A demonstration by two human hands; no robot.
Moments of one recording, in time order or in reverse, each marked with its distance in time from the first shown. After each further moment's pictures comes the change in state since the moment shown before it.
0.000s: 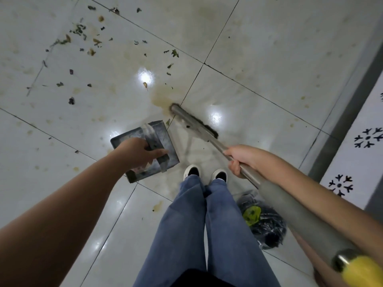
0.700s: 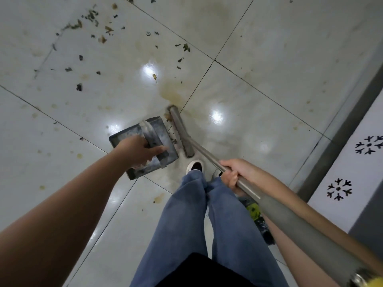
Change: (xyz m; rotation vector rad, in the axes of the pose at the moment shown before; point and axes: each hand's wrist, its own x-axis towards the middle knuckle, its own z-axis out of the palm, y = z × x) left_hand -0.020 -0.041 0.007 -0.033 0.023 -0.017; right_hand -0.019 0.032 0.053 0.376 -0.248 0.166
